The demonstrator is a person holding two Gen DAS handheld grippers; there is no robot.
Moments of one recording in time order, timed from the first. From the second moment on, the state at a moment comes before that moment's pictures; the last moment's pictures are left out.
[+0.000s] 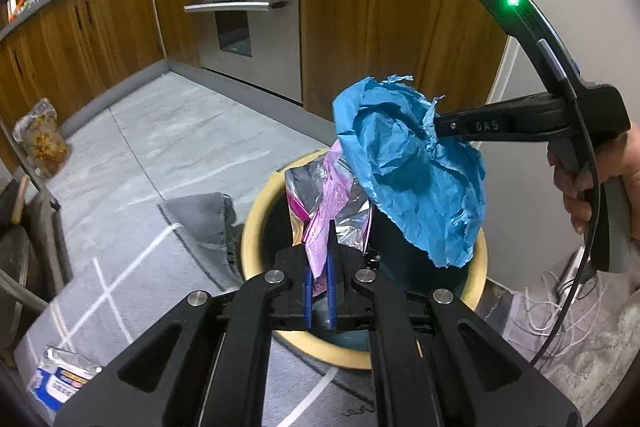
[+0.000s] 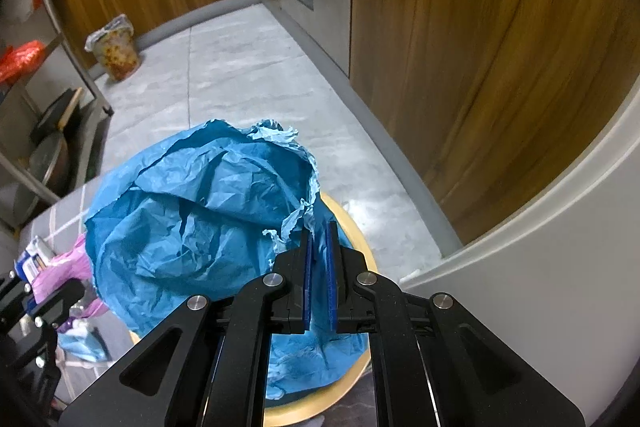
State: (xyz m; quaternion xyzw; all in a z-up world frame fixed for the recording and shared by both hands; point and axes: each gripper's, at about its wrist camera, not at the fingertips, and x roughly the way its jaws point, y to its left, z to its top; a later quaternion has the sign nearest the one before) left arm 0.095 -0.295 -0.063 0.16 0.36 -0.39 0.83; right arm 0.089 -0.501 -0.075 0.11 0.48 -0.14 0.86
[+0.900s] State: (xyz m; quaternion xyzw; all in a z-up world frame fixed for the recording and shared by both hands) left arm 0.100 -0.279 -0.069 0.16 0.36 -0.35 0.85; right arm 0.087 -0.500 -0.082 0.10 0.49 -0.14 0.85
